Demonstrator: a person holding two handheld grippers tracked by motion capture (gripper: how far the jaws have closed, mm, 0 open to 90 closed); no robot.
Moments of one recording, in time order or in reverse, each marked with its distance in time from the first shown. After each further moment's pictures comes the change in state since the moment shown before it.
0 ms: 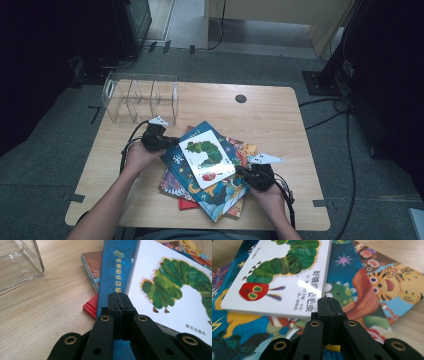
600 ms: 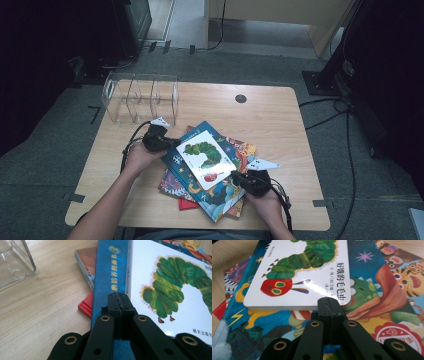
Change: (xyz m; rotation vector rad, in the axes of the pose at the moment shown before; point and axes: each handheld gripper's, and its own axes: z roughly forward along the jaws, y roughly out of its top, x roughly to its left) left arm -0.005 -0.004 -0.001 0.019 -0.023 0.032; right arm 0.013 -0.006 0.003 -0.019 0.045 -0.021
